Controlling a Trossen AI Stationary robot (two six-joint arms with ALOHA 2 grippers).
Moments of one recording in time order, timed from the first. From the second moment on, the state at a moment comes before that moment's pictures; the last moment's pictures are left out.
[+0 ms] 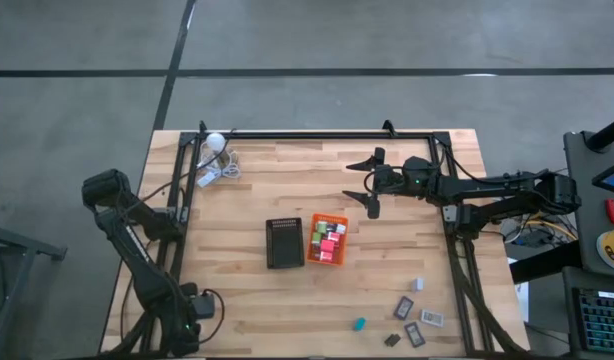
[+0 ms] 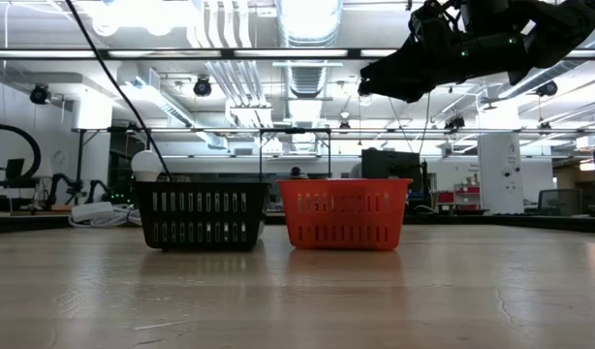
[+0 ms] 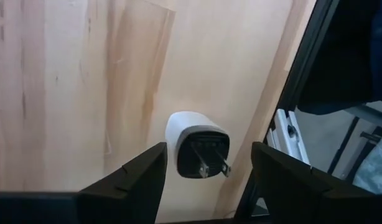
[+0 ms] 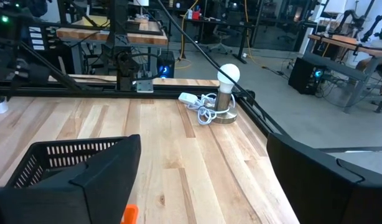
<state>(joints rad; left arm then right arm) -1.11 1.50 0.80 -0.50 0.11 -1.40 -0.25 1.15 0.48 0.55 -0.07 -0.09</state>
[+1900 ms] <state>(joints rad) -1.11 1.50 0.67 -0.30 0.12 -1.47 -0.25 1.15 0.48 0.55 -0.07 -0.09</state>
